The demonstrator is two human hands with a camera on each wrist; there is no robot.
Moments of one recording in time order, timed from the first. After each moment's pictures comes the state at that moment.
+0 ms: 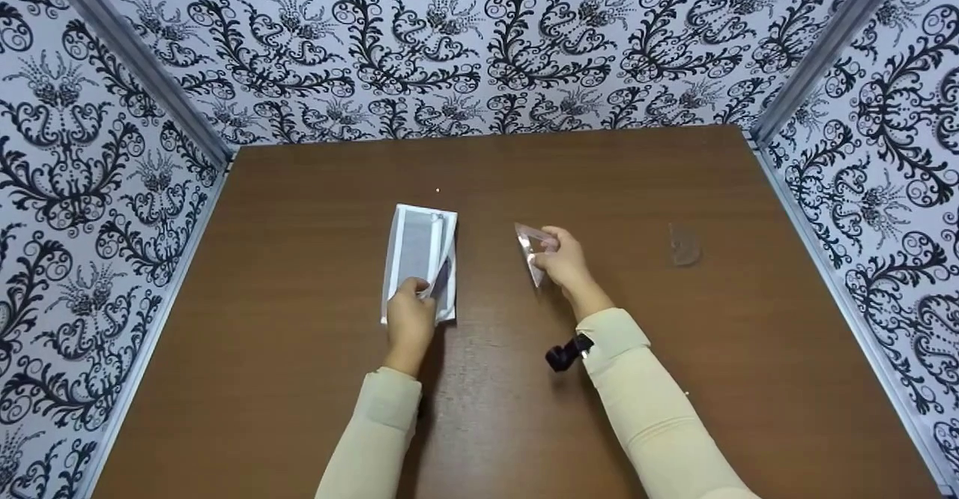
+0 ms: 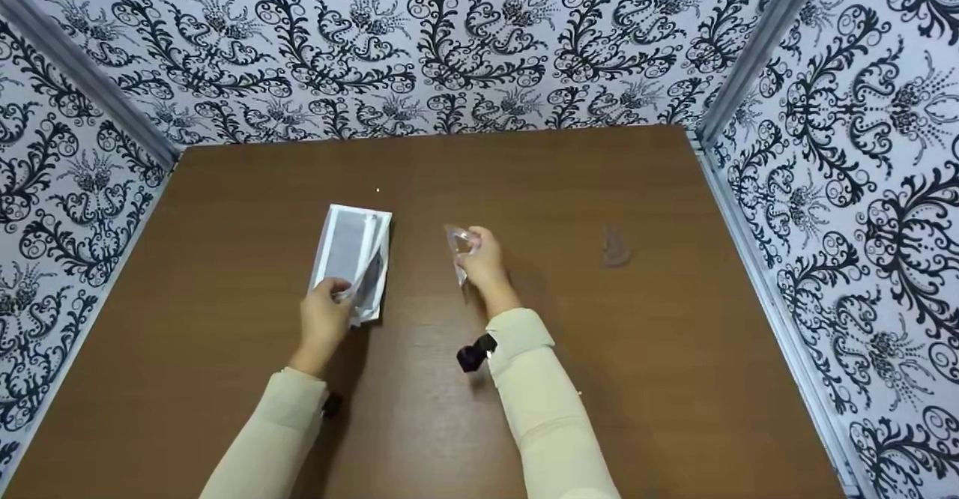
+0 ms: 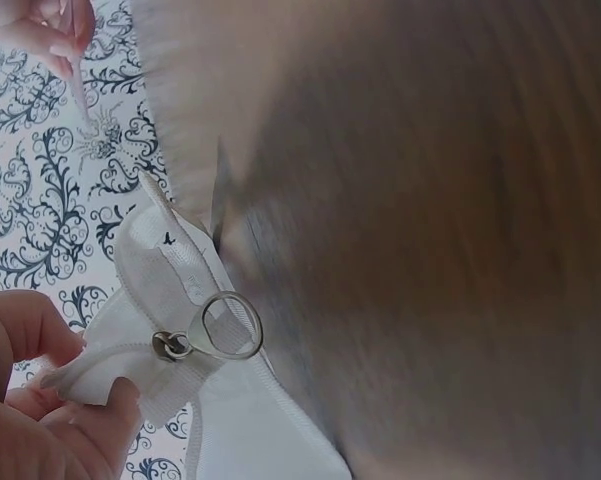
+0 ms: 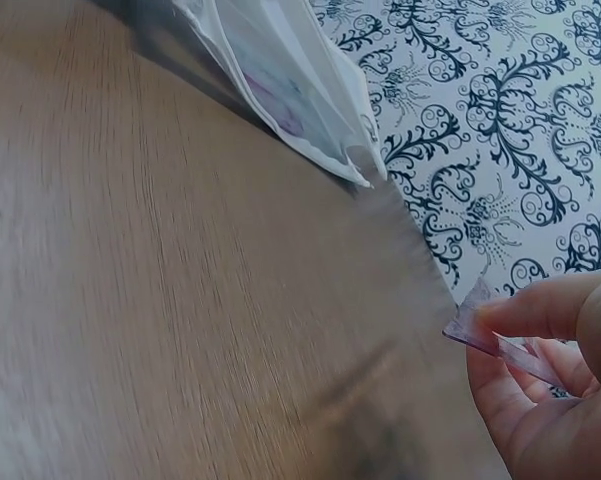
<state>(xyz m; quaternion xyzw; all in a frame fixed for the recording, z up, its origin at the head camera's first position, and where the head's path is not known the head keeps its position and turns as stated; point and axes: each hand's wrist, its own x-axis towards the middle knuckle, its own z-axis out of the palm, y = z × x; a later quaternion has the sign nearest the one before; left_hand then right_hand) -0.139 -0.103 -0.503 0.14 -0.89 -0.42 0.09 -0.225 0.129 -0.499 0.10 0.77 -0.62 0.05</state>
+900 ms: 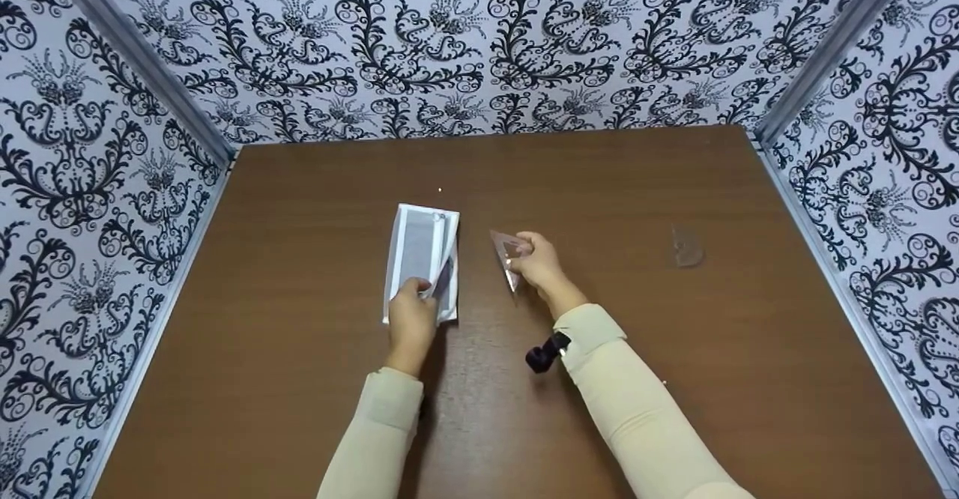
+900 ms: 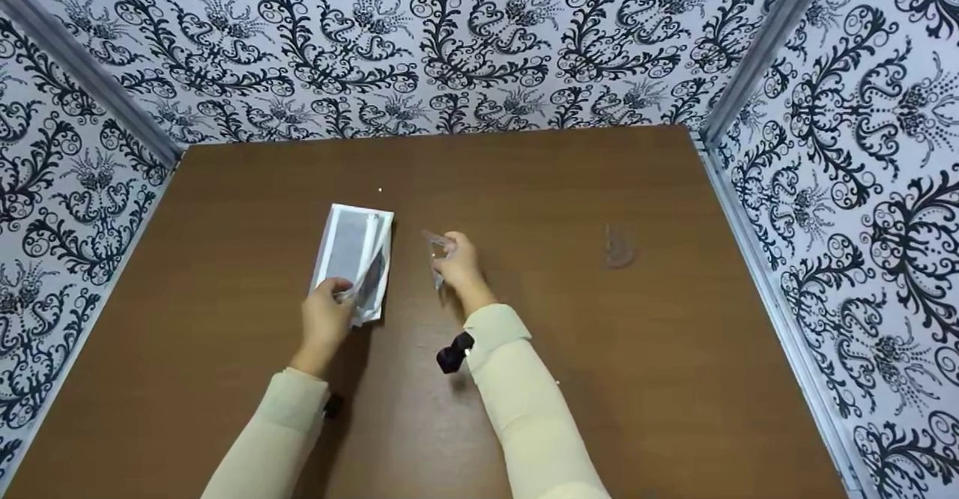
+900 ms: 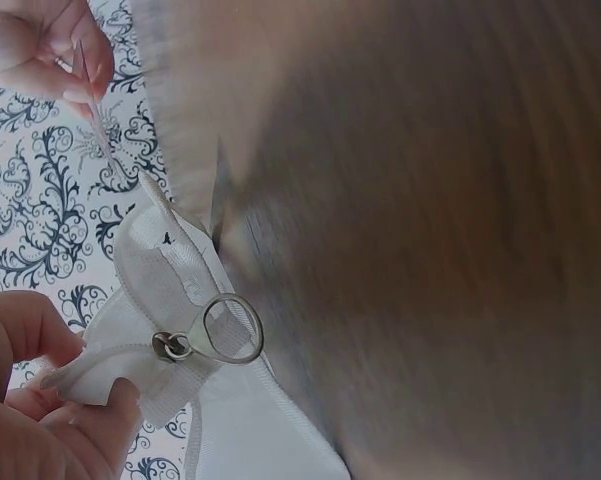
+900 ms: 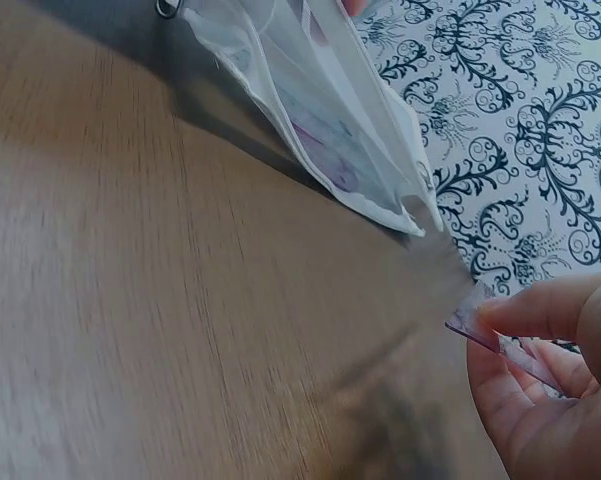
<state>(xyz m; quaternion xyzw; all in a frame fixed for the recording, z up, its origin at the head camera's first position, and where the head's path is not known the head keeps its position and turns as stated) -0.140 -0.102 -0.504 0.14 -0.89 -0.42 0.12 -0.228 0.091 -0.506 0.09 0.77 -0.62 0.09</state>
